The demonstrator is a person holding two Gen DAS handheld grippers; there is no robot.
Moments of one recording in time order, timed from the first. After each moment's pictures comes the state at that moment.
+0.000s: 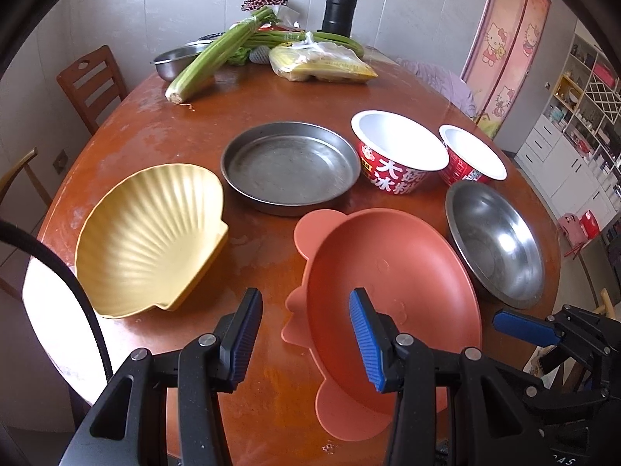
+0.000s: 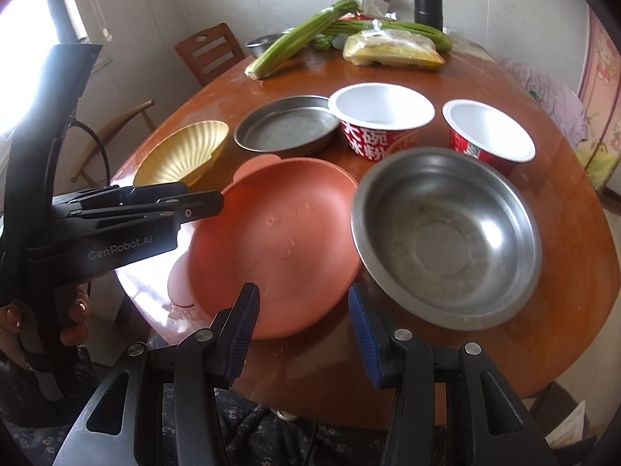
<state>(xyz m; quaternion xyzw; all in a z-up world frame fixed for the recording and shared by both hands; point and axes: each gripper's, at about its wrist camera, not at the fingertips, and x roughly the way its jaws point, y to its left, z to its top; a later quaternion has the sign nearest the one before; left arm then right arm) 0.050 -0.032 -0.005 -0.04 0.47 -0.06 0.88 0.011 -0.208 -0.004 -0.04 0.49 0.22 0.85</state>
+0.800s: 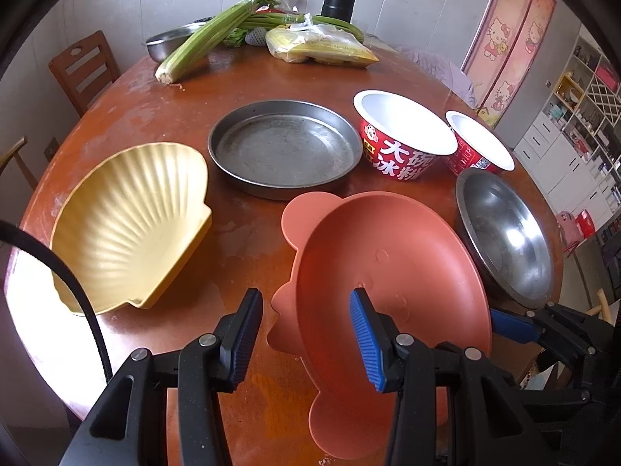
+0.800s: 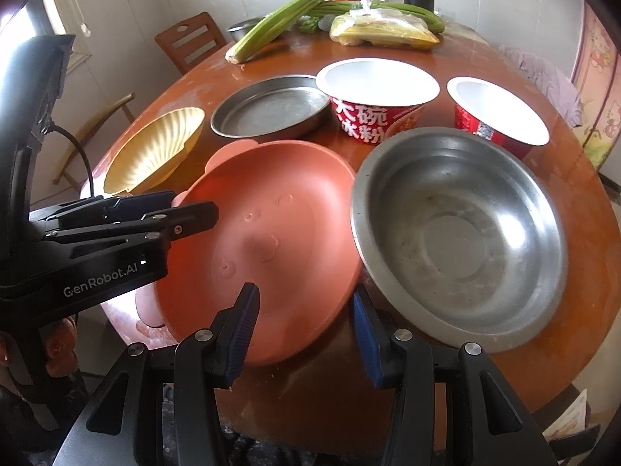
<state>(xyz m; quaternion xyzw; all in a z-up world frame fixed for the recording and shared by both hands) 0.063 -0.032 -0.026 -0.05 0.49 -0.07 0.87 0.033 -0.193 -0.028 -0.04 0.51 0.19 0.84</state>
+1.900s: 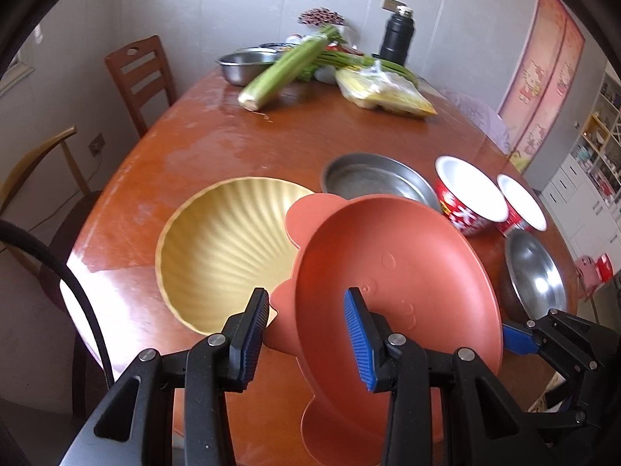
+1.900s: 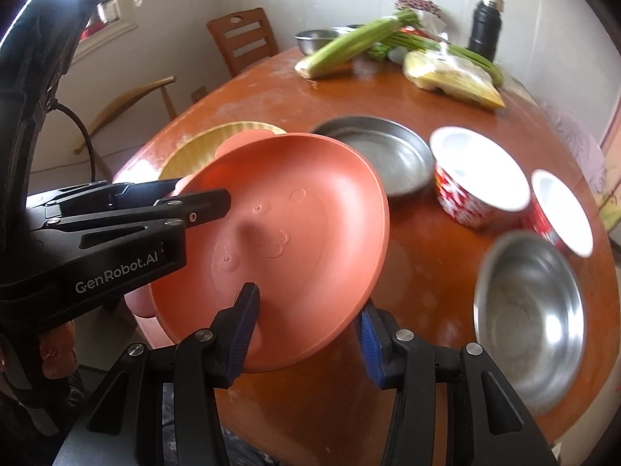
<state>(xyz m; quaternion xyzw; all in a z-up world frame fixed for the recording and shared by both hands) 0.049 0.050 0.007 -0.08 0.44 0.01 0.89 0.039 -0.100 -0.002 -0.11 0.47 0.25 0.84</state>
